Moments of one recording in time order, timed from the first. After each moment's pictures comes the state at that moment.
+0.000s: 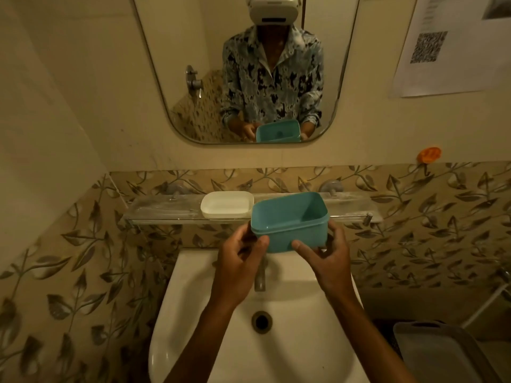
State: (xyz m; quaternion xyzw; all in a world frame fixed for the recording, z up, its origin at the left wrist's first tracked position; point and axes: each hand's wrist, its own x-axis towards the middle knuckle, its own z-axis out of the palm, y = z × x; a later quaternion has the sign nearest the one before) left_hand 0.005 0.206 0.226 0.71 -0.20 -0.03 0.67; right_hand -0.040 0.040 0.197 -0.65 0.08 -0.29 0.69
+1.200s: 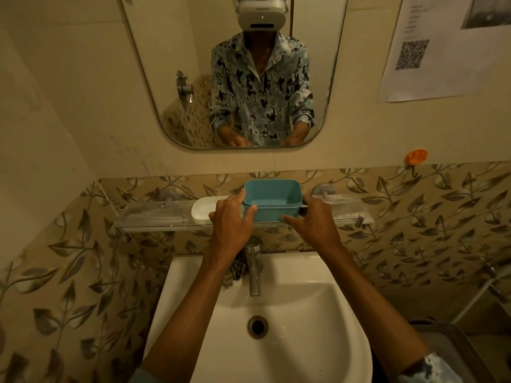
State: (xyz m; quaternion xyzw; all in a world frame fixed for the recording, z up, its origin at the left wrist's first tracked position) left_hand 0.096 0.173 0.233 0.90 -0.18 0.13 0.39; right_hand 0.036 0.005 0.225 -0.86 0.11 -0.25 0.42
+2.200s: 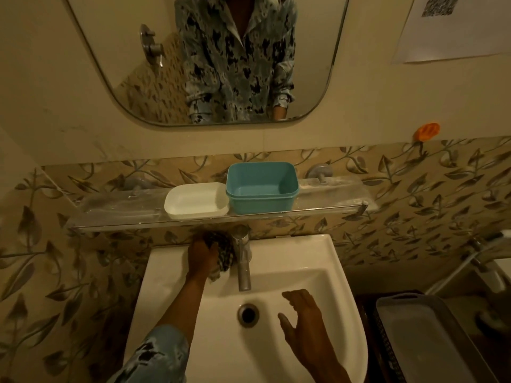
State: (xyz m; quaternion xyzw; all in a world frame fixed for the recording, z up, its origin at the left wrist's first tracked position) left_hand 0.191 0.207 0.011 0.90 -0.02 -0.05 0.43; right_hand -0.076 0.059 0.040 -0.89 0.16 -0.15 0.39
